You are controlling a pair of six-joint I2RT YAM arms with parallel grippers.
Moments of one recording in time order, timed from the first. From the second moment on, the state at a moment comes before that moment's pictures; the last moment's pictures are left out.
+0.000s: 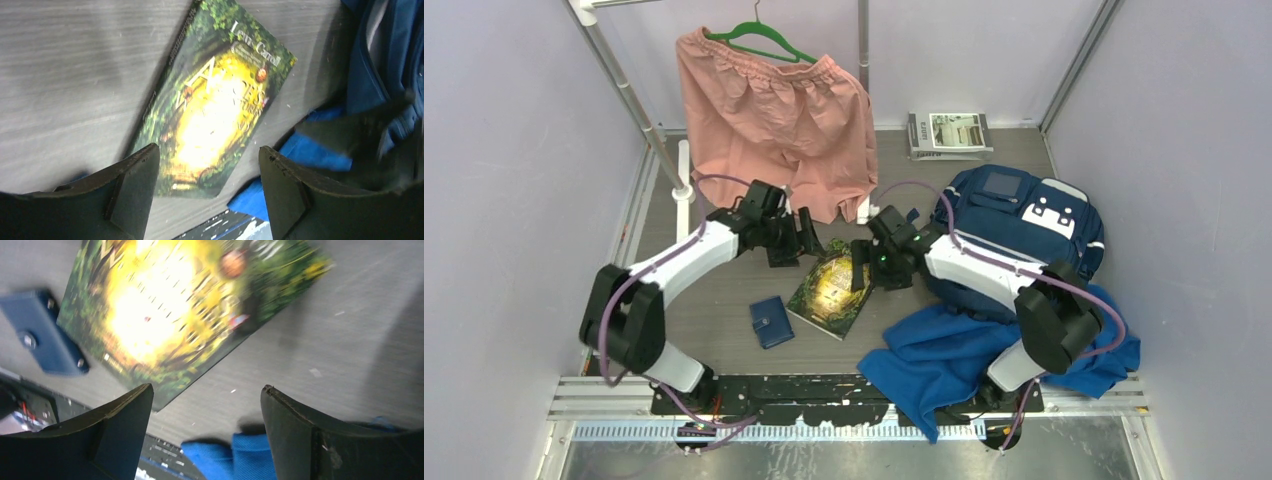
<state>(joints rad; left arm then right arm) -0.47 1.56 1.03 -0.44 0.31 -0.70 0.75 1.53 1.00 -0.56 -0.11 0.62</state>
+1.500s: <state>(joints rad) -0.51 1.57 1.01 -0.51 0.17 -0.67 0.46 1.32 0.81 -0.36 -0.04 0.89</state>
